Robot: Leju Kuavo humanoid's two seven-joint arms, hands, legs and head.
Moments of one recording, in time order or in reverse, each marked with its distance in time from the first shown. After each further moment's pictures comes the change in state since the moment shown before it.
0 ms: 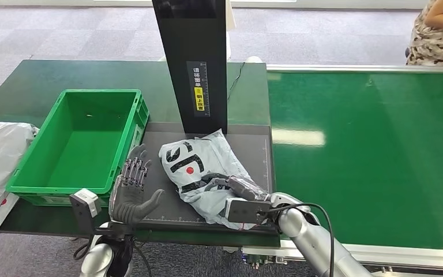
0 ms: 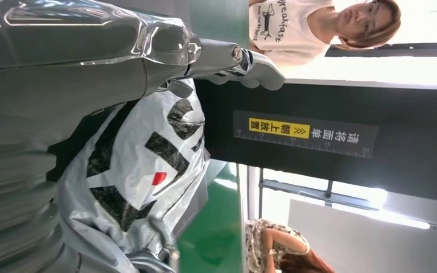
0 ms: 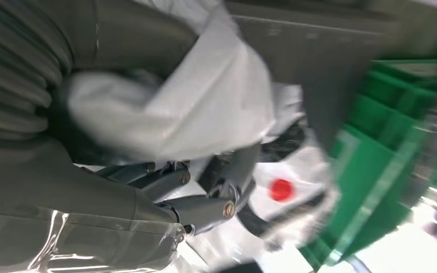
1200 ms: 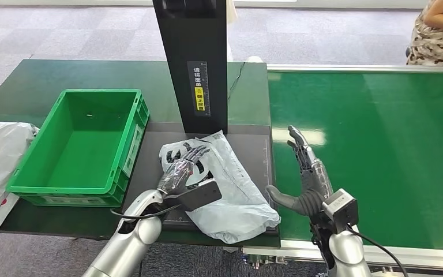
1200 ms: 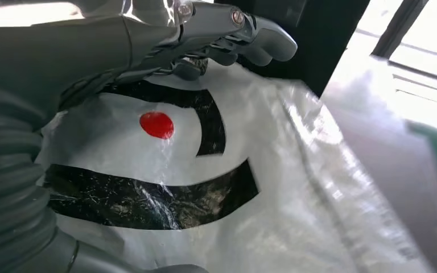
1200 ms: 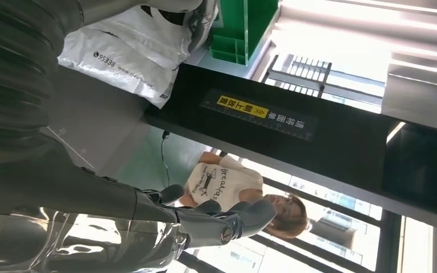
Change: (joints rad) left arm -0.342 0.035 -0.265 0.355 -0.970 0.131 0.304; right arm 0.359 0.067 -0.528 -0.515 -0.213 -0.072 -0.048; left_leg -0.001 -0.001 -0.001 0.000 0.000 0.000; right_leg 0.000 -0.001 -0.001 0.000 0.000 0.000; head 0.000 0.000
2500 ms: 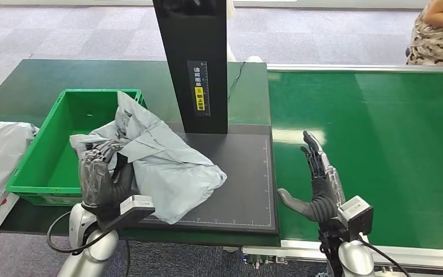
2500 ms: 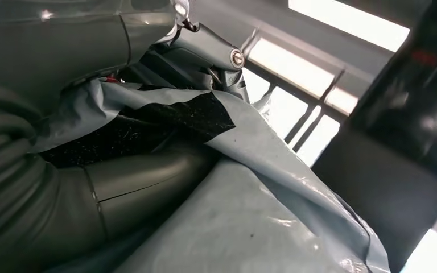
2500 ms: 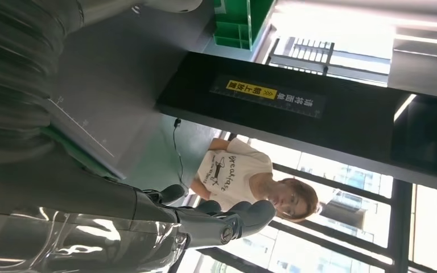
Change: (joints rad) left arm 0.218 0.092 0.198 -0.441 0.093 0.609 -0.408; right arm 0.066 0.024 -0.076 -0.055 -0.015 0.014 0.009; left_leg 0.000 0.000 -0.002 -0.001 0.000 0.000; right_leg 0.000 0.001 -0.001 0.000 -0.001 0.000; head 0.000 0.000
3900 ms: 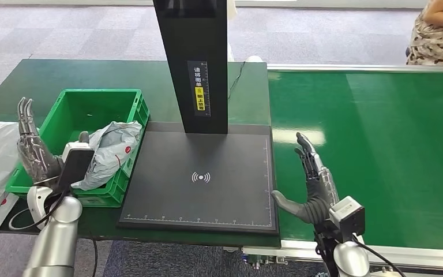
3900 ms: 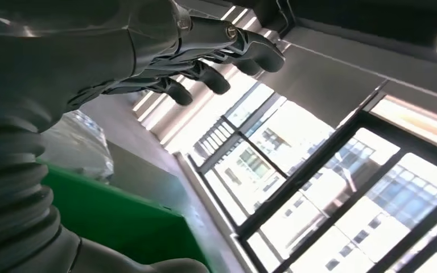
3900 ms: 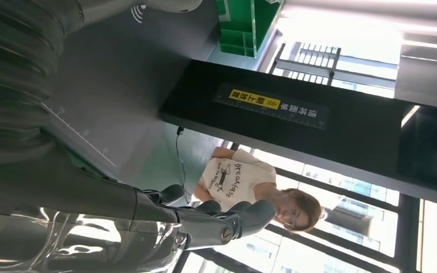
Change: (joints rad) left arm -0.171 0.029 0.346 0.239 0.117 0.012 0.087; right arm 0.010 0.020 0.014 -0.011 0.027 0.004 0.020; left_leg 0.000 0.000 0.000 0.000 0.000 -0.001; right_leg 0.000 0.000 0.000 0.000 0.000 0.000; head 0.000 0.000
